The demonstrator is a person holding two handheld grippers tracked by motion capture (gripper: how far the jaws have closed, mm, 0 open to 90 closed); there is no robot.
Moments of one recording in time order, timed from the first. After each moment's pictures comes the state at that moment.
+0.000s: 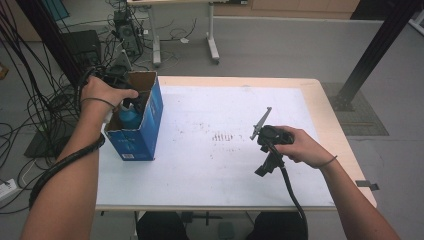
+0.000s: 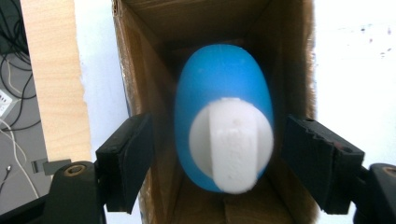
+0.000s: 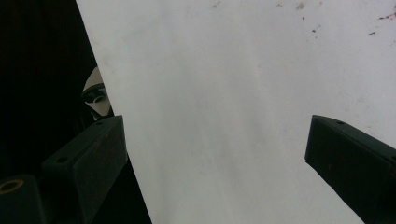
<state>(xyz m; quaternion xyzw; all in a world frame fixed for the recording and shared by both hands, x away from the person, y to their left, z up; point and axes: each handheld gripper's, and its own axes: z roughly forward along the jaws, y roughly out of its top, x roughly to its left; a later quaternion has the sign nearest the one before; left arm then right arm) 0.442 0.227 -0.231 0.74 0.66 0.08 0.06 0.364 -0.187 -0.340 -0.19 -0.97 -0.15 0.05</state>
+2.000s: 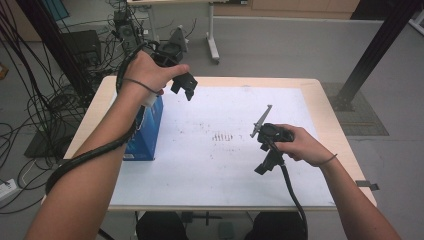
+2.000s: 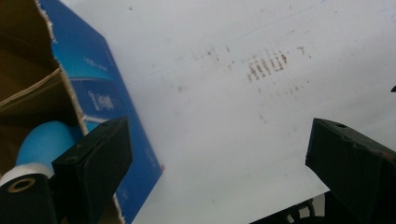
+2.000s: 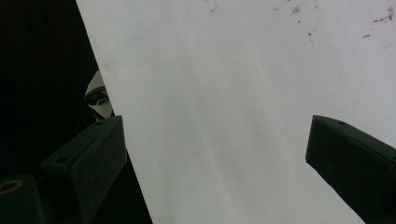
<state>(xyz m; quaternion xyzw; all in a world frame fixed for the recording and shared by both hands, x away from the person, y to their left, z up) 0.433 0.088 -0.172 0.83 0.54 0.07 0.12 0.367 -0.188 -0.337 -0.19 -0.97 -0.15 0.05</state>
